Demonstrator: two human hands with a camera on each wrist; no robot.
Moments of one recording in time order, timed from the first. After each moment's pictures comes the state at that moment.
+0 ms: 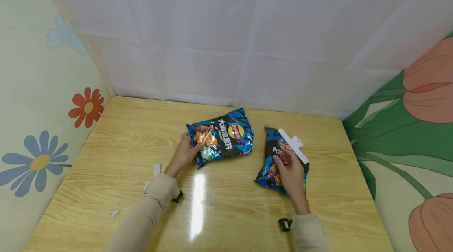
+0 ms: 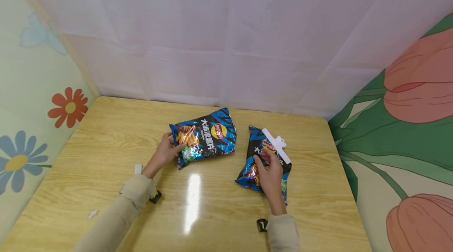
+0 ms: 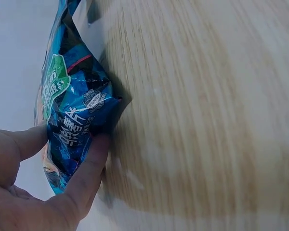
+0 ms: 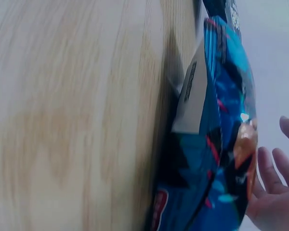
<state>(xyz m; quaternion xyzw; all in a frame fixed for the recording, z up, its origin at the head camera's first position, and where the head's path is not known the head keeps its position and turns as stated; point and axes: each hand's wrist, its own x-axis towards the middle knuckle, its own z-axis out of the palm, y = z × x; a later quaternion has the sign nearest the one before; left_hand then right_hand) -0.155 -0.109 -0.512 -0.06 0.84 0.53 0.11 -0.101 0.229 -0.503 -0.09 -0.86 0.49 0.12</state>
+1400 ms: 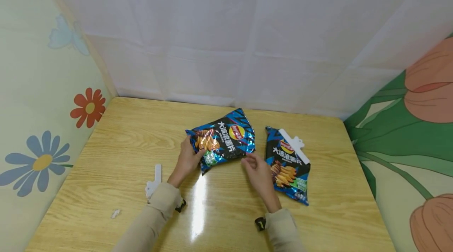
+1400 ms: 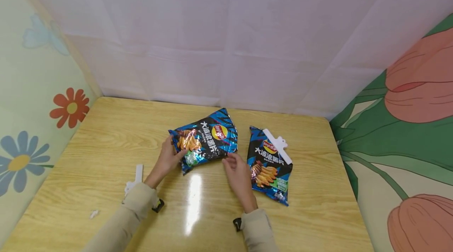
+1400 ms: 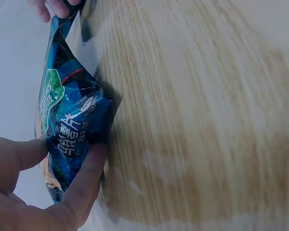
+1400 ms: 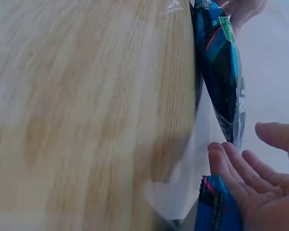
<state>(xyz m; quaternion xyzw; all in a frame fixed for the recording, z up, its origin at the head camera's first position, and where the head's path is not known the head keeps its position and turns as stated) -0.133 -0.093 -0.511 -0.06 0.86 0.51 0.05 -0.101 0.144 -0.505 -0.07 -0.87 0.48 -0.01</state>
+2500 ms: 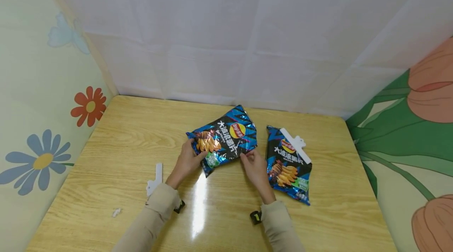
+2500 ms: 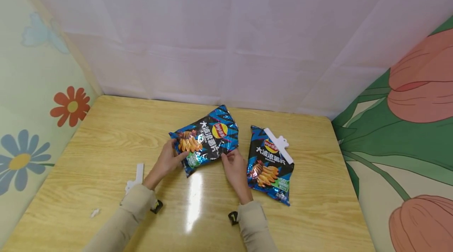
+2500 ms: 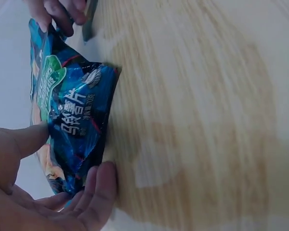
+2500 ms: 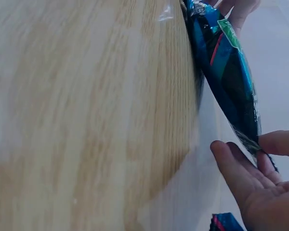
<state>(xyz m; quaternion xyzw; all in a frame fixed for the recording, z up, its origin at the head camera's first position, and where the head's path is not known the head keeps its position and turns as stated) -0.130 -0.098 -0.514 -0.06 0.86 0.49 0.08 -0.119 0.132 -0.514 -0.10 -0.88 0.47 0.00</state>
